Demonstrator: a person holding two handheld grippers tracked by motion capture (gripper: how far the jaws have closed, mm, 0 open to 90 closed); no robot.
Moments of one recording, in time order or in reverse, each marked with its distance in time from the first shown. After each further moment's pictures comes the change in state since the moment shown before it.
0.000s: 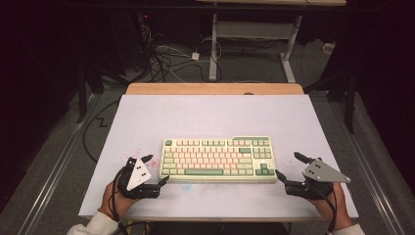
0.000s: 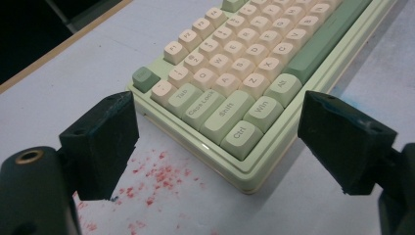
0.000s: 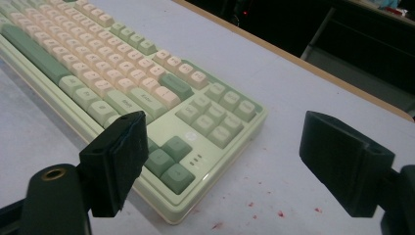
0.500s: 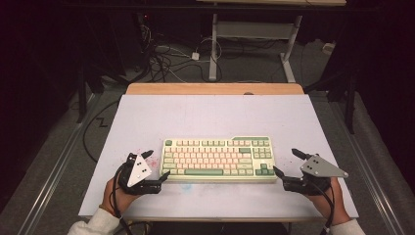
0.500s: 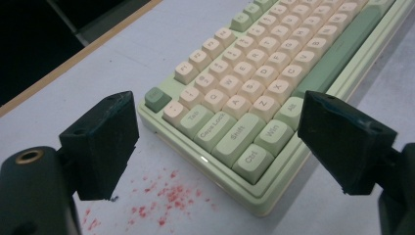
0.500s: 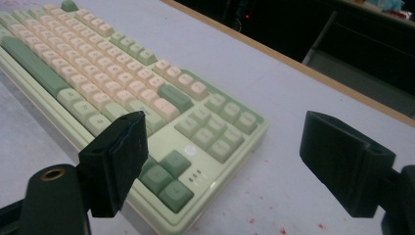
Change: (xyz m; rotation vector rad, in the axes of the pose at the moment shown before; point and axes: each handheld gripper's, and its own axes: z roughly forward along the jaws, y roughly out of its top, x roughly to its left) left arm 0.004 0.005 -0.002 -0.024 0.015 -0.012; right arm -0.004 0.004 0.007 -0.003 0.007 0.017
